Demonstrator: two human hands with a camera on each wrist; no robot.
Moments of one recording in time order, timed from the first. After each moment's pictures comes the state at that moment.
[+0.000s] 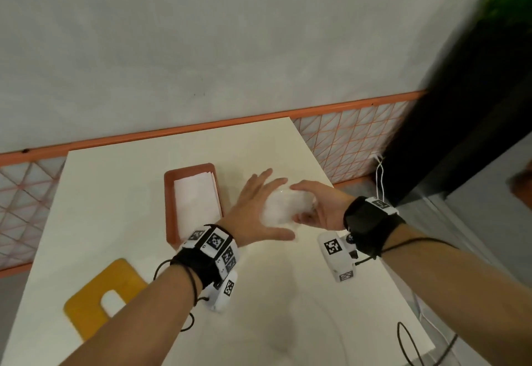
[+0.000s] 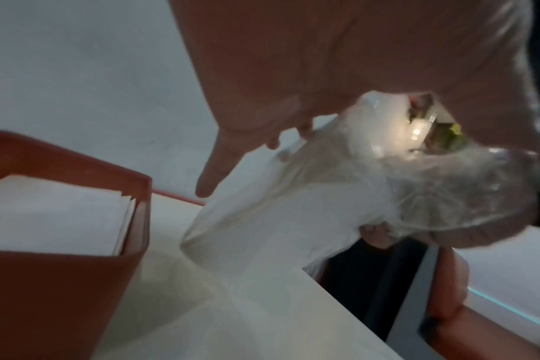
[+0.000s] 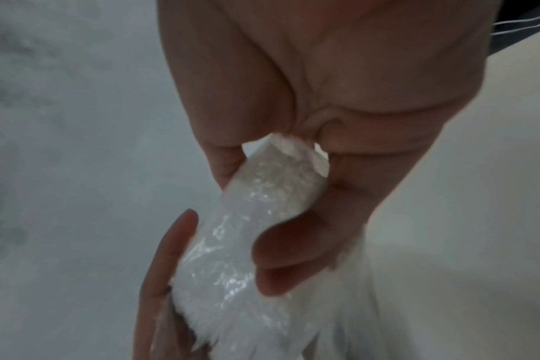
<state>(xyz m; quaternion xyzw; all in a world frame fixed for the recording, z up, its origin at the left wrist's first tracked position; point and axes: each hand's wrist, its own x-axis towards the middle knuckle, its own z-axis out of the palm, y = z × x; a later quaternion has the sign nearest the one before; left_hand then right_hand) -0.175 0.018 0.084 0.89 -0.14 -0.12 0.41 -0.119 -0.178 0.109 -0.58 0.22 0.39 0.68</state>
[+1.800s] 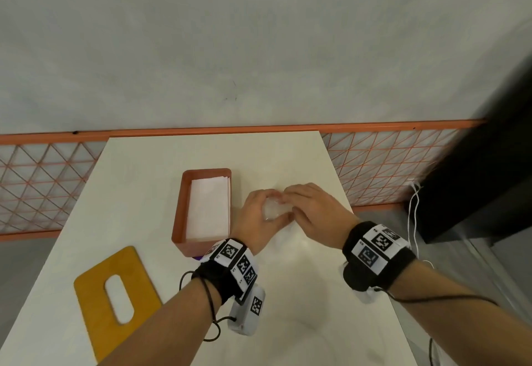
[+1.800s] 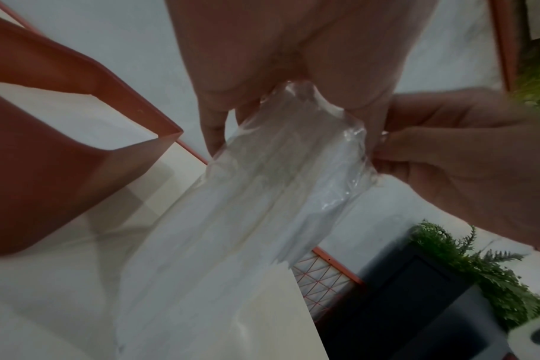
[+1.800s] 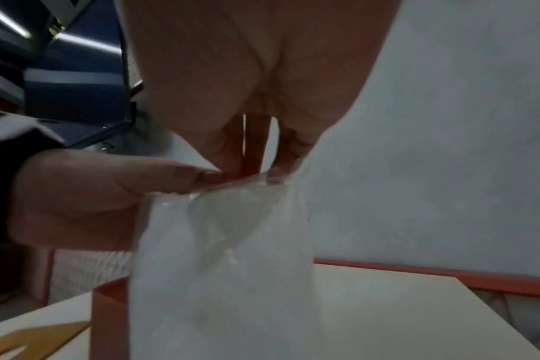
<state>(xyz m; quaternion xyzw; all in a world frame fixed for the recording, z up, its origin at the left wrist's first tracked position) -0.158 -0.013 0.066 0.82 0.10 0.06 0.56 -0.094 -0.173 0.107 -0.85 -0.48 0.01 0.20</state>
